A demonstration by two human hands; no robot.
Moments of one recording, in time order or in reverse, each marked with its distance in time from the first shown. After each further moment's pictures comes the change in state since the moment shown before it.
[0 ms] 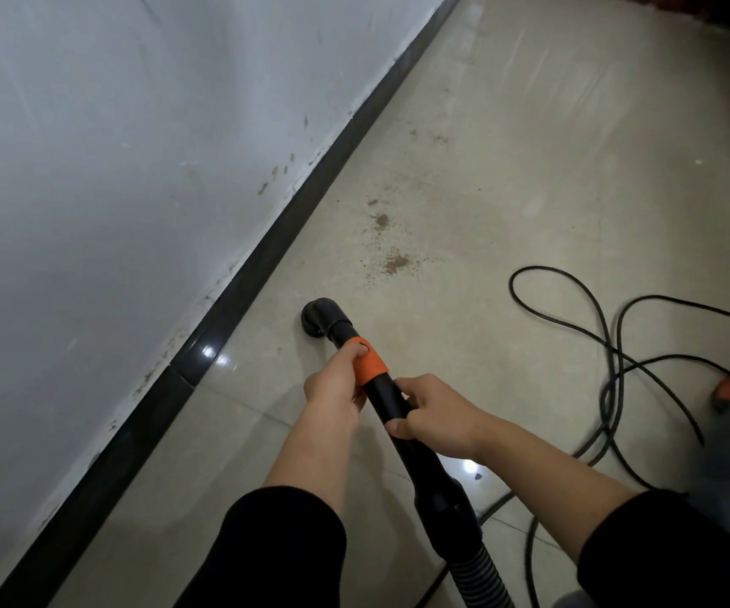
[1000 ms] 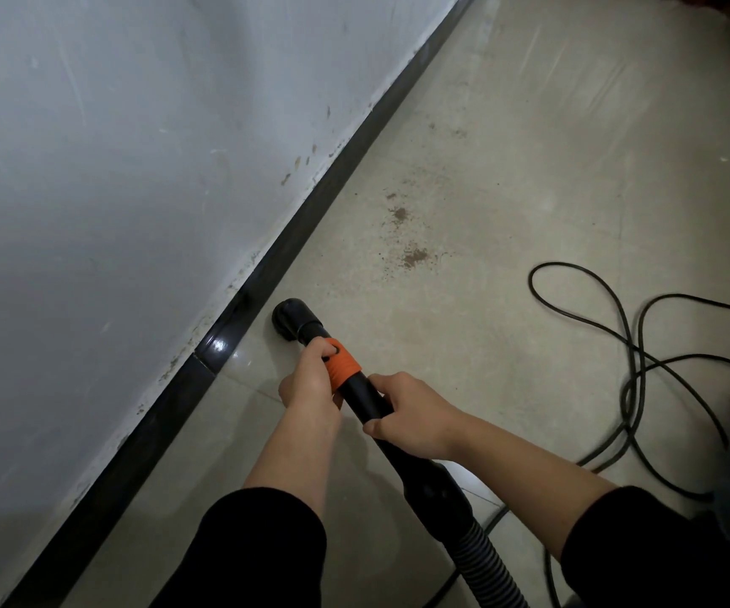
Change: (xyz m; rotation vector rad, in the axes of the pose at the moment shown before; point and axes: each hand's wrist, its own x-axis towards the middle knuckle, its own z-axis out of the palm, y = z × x) left_hand -0.014 0.022 -0.043 -0.071 0.168 0.044; right_hand 0.014 -0.024 0.040 -0.142 -0.020 -0.084
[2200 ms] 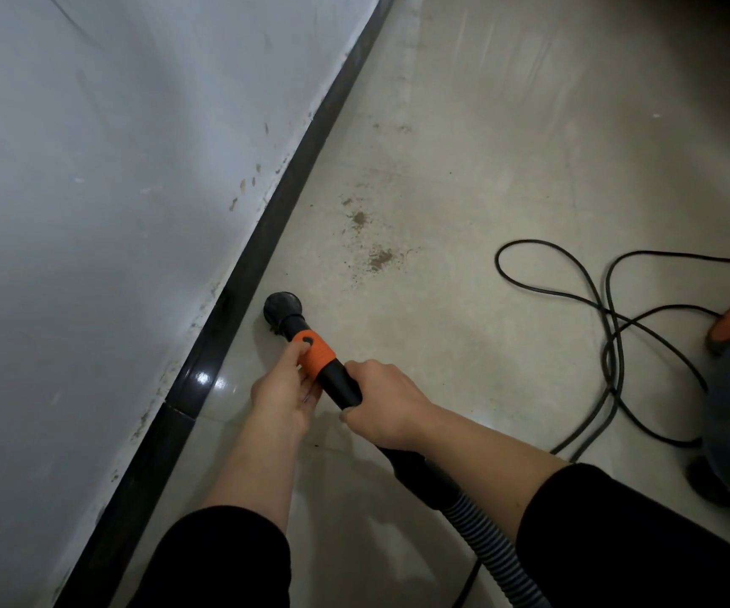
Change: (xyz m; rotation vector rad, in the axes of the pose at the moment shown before) left_hand 0.033 0.022 0.009 0.106 -0.196 0.030; right_hand 0.017 -0.016 -0.001 -0.094 0.185 0.041
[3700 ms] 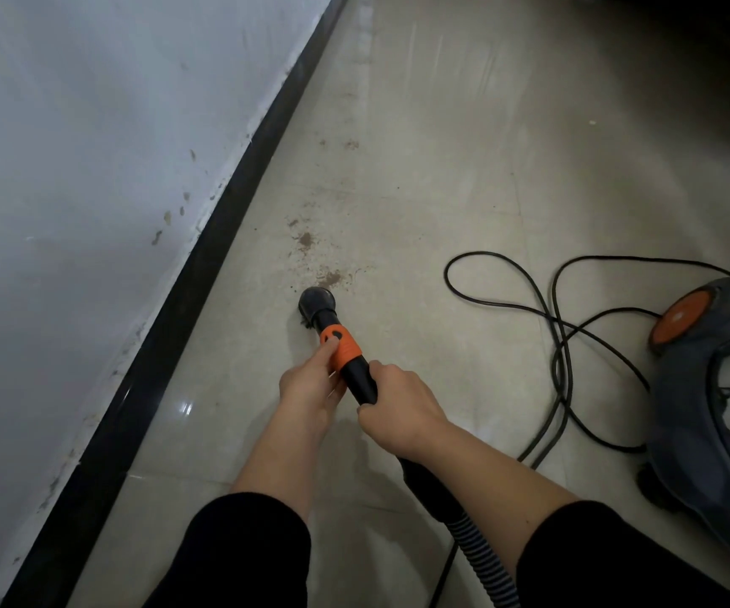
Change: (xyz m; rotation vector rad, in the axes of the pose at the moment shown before) left_hand 0.008 -0.040 0.101 0.132 -0.139 -0.005; right_hand -0.009 0.061 -0.047 0.048 0.192 0.218
